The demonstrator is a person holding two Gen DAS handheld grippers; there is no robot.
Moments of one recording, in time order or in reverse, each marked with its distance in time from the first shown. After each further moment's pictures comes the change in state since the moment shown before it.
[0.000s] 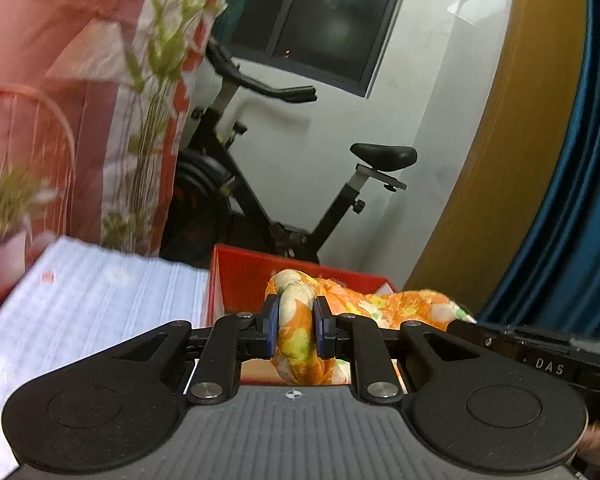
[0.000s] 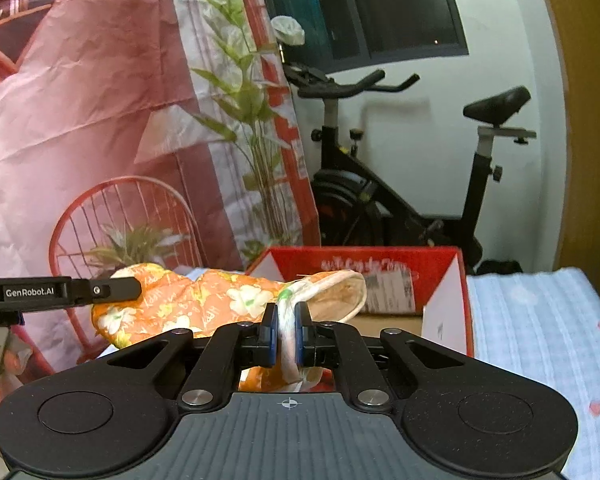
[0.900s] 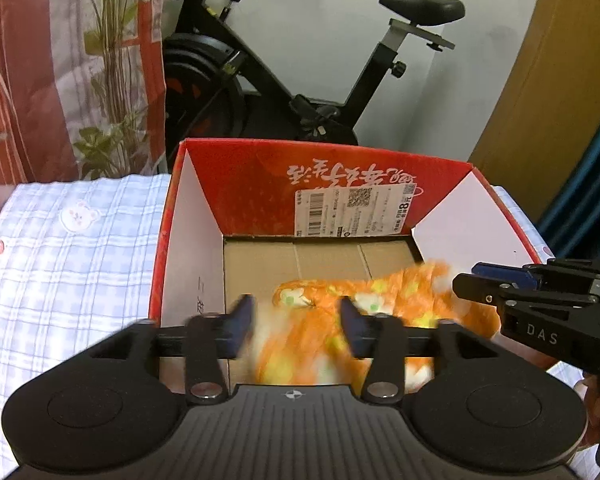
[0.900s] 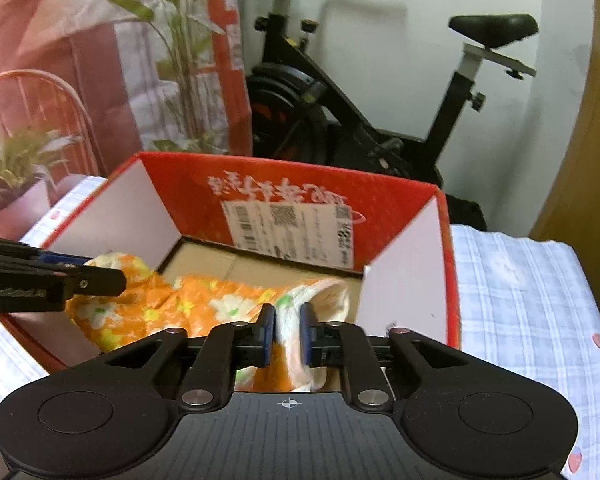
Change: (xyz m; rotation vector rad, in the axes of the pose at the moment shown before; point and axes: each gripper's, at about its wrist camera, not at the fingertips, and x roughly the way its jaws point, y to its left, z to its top) left arm 0.169 0.004 -0.011 0.092 0.410 0.090; right arm 0.174 -0.078 -0.019 -0.041 0.338 -0.210
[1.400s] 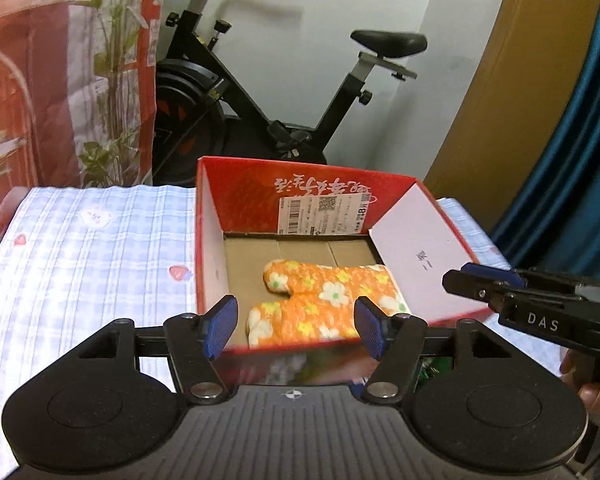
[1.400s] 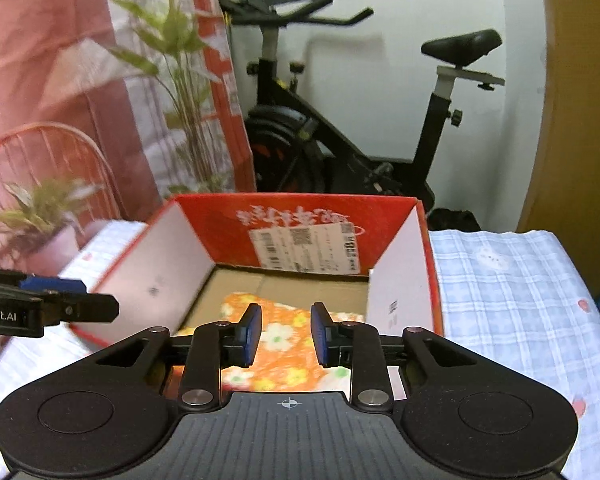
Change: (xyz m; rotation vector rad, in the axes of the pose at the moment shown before) left arm -0.090 0.014 -0.035 -0.014 -0.073 -0.101; right arm -0.093 0.025 -0.033 0.106 -0.147 0.063
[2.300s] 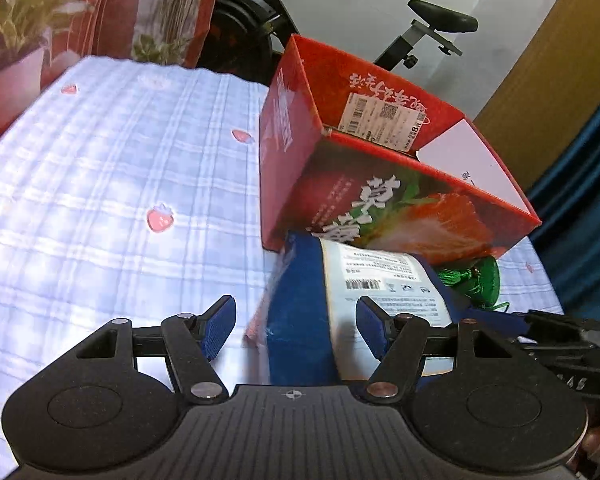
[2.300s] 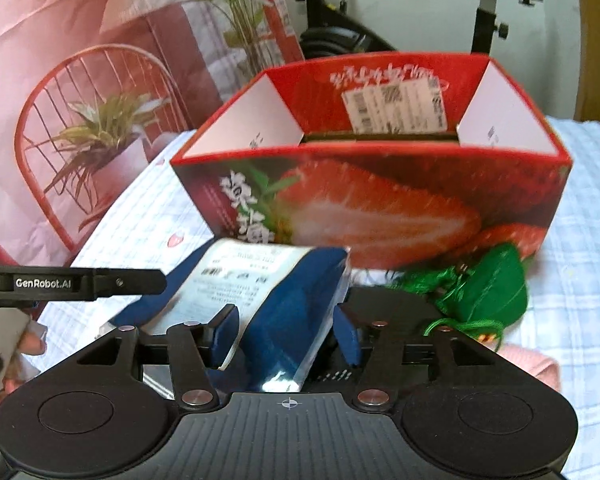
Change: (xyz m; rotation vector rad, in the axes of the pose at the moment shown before) left arm 0.003 0.061 -0.111 -0.196 0.109 -0.006; right arm -0.001 0.060 -0.104 0.031 0.234 0.151
